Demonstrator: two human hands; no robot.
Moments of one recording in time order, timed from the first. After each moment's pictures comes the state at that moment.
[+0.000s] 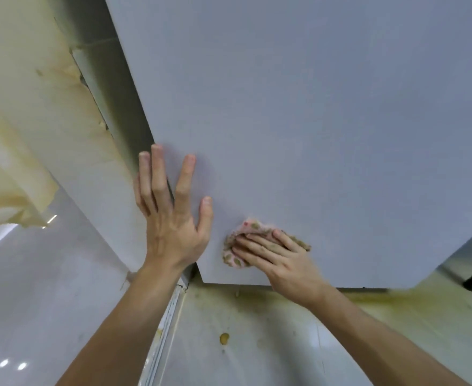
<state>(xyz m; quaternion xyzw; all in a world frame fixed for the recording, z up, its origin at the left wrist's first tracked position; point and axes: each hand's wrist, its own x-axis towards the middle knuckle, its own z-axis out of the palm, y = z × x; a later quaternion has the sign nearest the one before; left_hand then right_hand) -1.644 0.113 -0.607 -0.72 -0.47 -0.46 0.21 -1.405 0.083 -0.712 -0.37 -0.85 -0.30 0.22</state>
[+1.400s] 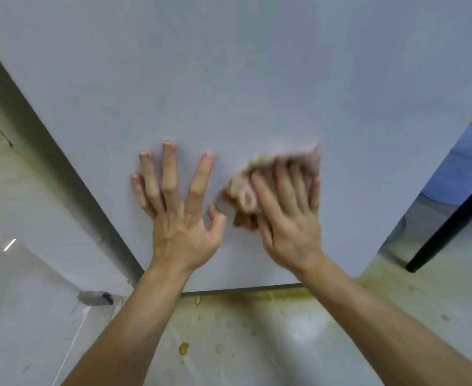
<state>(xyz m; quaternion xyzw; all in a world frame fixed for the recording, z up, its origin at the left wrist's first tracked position) -1.531 0.100 -0.589 -0.74 -0.44 -0.45 0.23 -1.332 0.084 -0.630 -0.47 -0.69 -0.33 0.44</state>
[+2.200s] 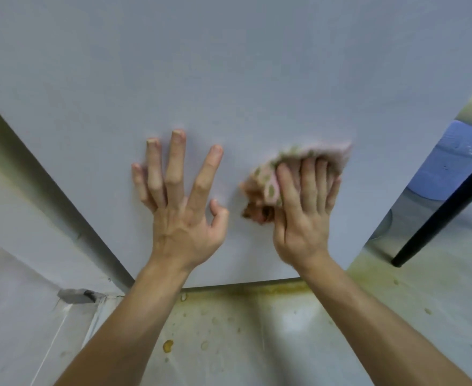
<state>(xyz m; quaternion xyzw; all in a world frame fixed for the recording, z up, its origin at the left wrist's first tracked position) -1.499 0.096 -0.588 -0.74 -0.41 -0.47 0.25 -1.298 0.078 -0.641 -0.51 -0.64 -0.29 0.50</state>
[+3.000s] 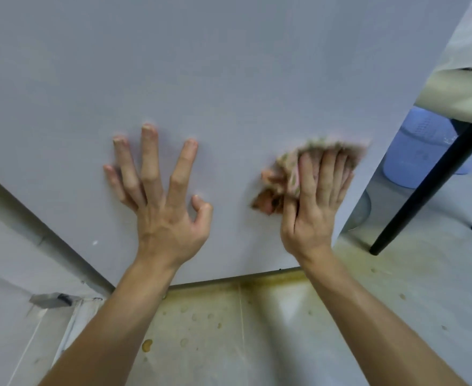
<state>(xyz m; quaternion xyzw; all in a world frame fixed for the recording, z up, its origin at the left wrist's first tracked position) -1.470 0.092 -0.590 -0.73 -0.43 -0.48 0.24 -1.242 0.071 -0.654 -0.55 -0.59 -0.27 0.53</state>
